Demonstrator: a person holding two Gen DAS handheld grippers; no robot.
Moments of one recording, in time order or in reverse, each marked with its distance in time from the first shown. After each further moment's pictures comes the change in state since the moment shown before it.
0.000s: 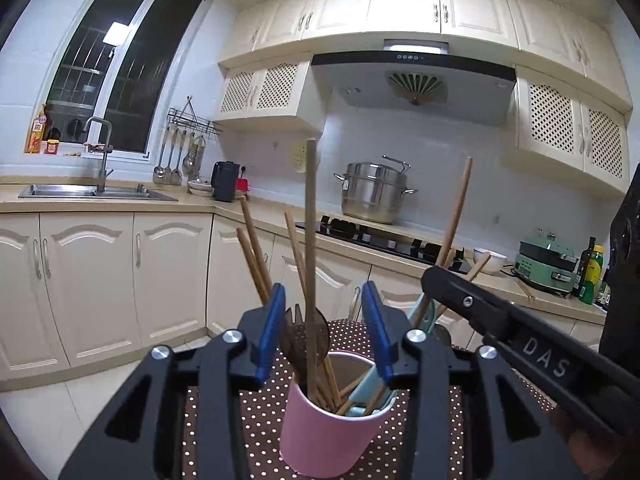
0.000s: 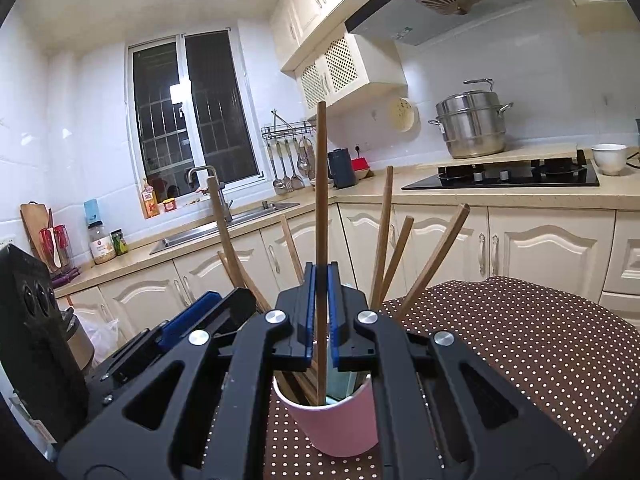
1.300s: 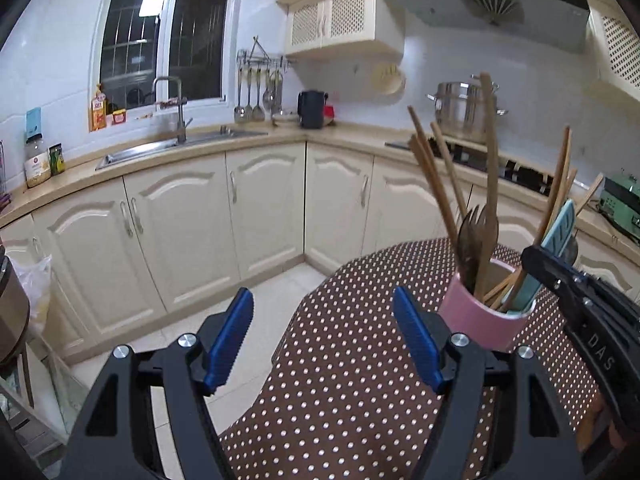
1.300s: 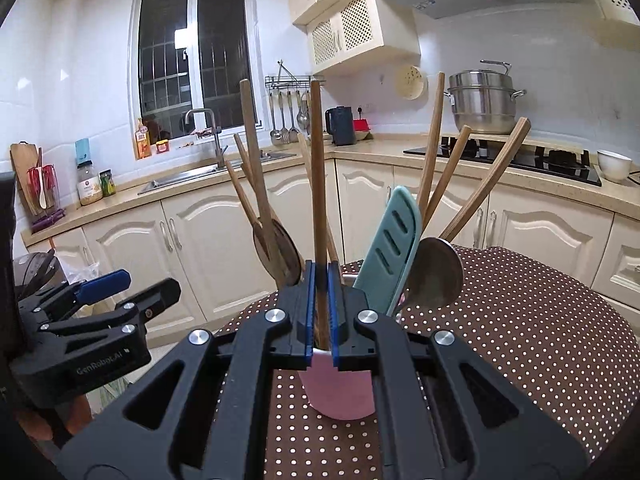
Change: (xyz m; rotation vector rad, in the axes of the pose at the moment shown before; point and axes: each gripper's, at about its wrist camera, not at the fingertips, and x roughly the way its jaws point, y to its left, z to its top) left arm -0.019 0.071 0.001 0.051 0.319 0.343; right arm 0.022 0.029 -0.038 -0.122 0.155 -0.049
